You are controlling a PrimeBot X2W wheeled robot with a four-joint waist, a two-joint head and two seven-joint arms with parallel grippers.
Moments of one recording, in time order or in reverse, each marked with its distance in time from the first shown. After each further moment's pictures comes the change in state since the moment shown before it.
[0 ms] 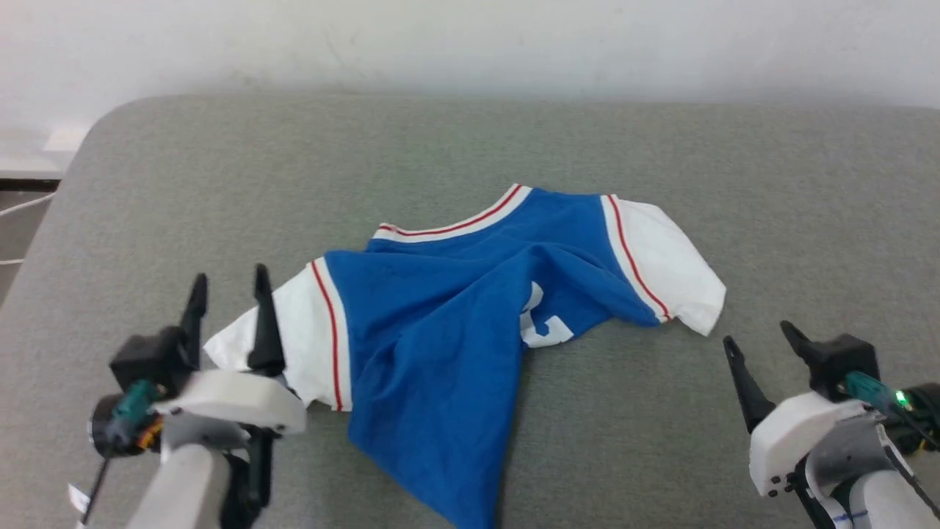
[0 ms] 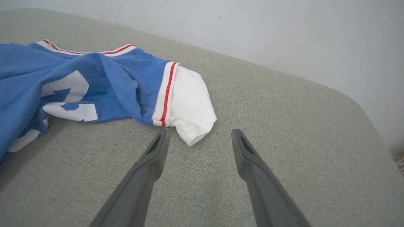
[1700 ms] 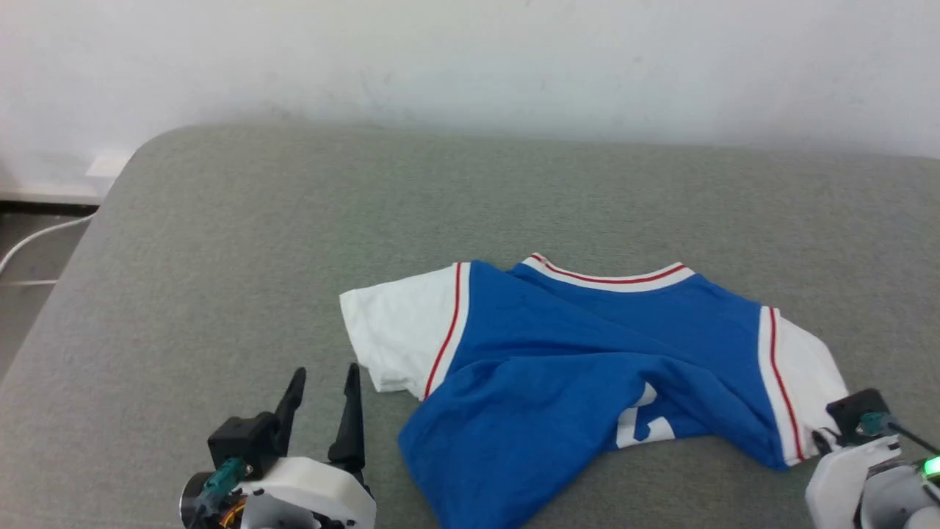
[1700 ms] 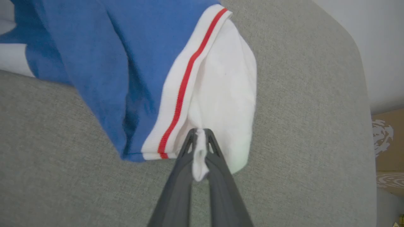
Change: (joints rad) left arm 0.186 -0.188 0.022 0.025 0.143 -0.159 0.012; right arm -0.026 -0.255 0.119 0.315 0.037 0.001 0.141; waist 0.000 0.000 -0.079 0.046
